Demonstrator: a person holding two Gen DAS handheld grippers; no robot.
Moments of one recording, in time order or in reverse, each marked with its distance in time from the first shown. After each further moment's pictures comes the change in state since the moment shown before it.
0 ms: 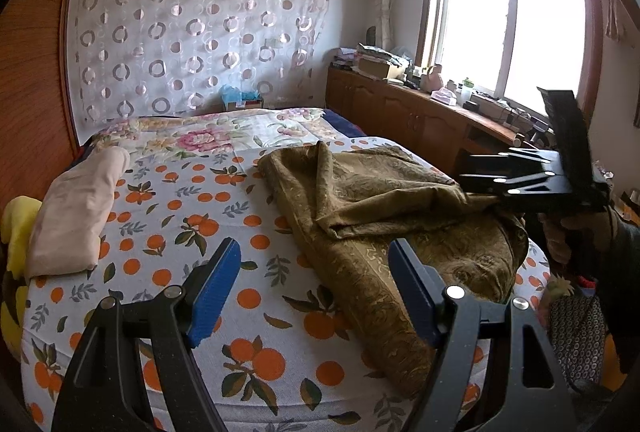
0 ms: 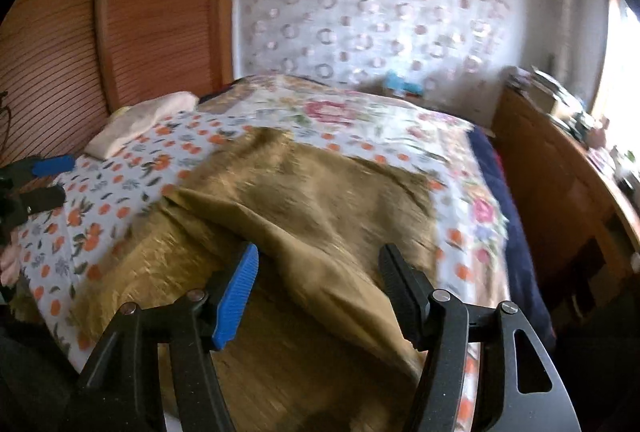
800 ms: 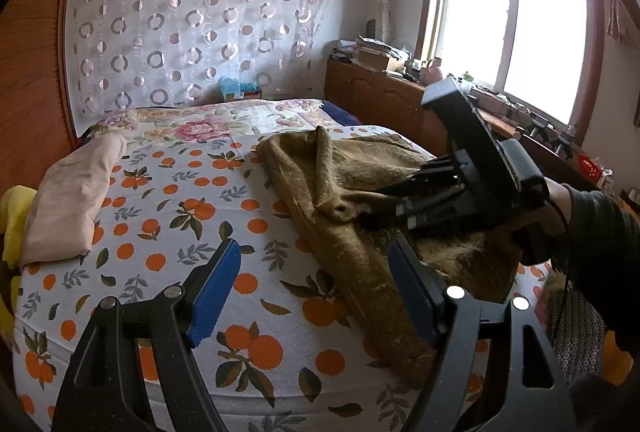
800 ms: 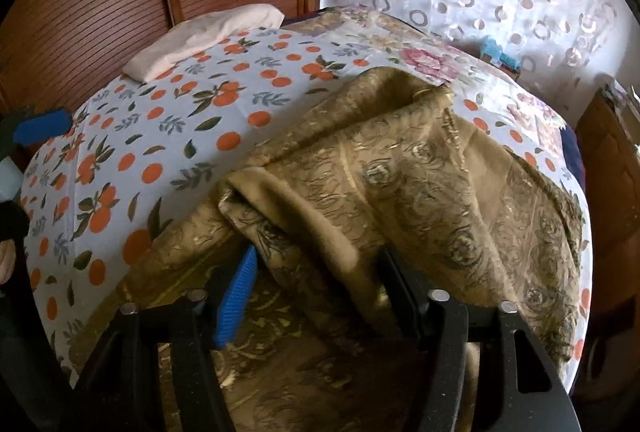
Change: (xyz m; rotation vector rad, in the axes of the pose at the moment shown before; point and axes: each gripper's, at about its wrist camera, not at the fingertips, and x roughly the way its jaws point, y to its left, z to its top) left arm 0.005 0.004 -0.012 -0.007 0.027 -0.015; right arm 0.107 0.032 0.032 -0.164 0.216 0.211
